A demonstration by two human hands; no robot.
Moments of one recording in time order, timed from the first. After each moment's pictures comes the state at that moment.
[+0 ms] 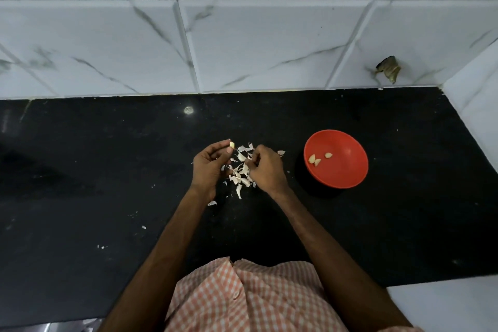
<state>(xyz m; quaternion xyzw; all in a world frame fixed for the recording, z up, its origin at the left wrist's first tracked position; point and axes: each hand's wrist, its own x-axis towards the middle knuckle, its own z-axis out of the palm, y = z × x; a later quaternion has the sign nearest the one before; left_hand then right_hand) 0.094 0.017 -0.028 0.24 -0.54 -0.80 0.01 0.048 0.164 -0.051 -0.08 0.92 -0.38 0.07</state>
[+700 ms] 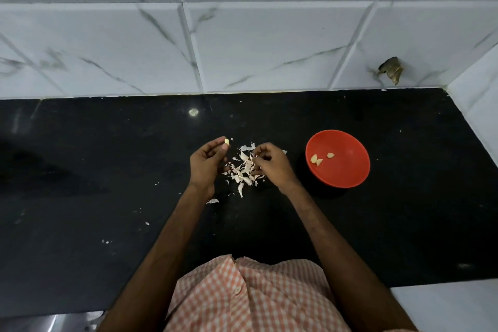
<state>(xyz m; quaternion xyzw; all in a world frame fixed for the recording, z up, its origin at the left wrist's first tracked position) 0.096 0.013 -0.026 0.27 -0.55 -0.79 0.04 0.041 0.181 -0.052 0.02 0.77 -0.60 0.21</state>
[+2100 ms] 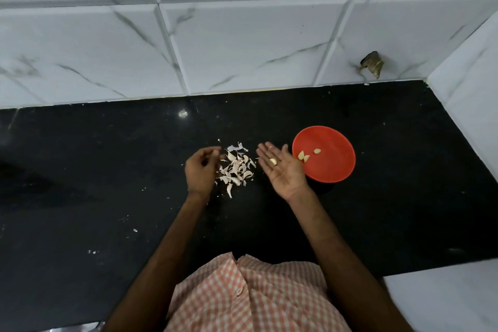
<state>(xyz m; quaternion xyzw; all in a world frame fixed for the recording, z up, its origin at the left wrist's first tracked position) 0.091 0.025 -0.066 0.24 -0.72 -0.64 0.09 0.051 0.223 -0.043 0.25 0.34 -0.88 0.22</state>
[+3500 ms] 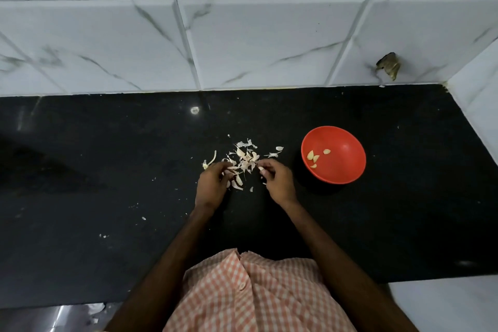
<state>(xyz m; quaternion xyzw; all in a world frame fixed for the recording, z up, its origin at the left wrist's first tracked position) 0.123 0.024 -0.101 0.16 -0.87 -0.46 0.03 0.068 0.211 -0.113 -0.05 0.86 -0.50 0.08</state>
